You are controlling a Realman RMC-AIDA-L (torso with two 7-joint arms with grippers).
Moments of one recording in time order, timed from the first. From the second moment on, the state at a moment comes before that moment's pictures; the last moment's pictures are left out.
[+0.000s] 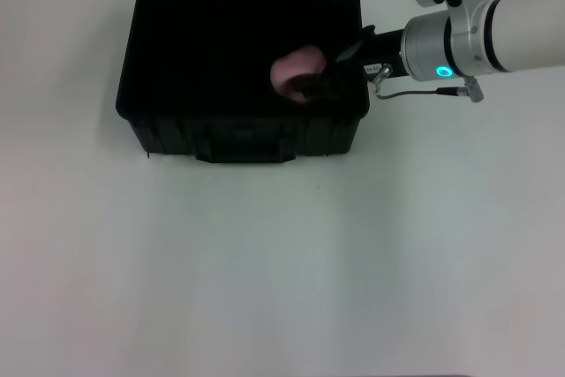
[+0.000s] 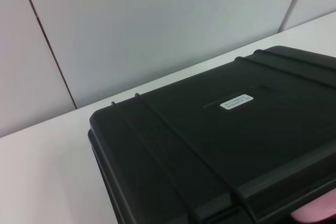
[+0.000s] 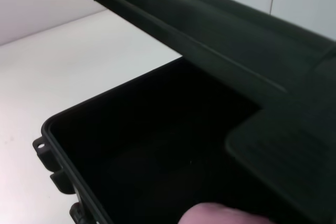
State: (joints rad) left arm -0.90 -2.05 1.18 1.55 -0.33 -1.72 0.12; right arm 0.78 2.07 -1.44 -0.65 1.19 0.80 -1.21
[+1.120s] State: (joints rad) left arm -0.90 -2.05 1.17 1.55 -0.33 -1.72 0.13; right arm 0.80 1.99 -1.42 -0.78 1.06 1.05 -0.90
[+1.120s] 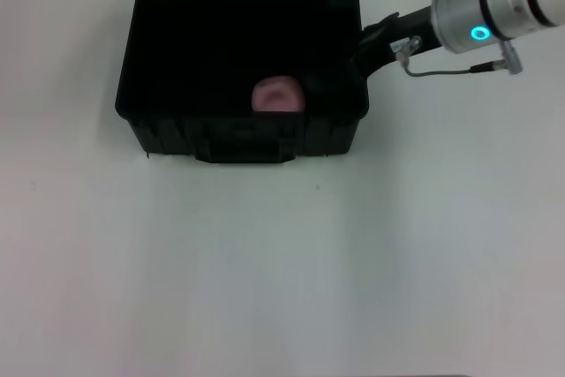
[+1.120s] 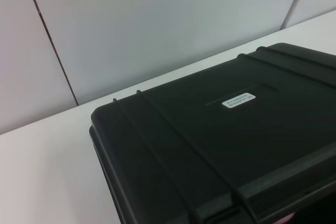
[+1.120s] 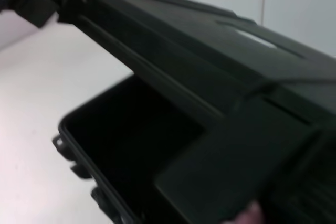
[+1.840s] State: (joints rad) left arm -0.90 -2.05 1.18 1.55 -0.33 -1.73 0.13; right arm 0.87 1.97 -1.19 -0.96 0.62 1.53 -0.71
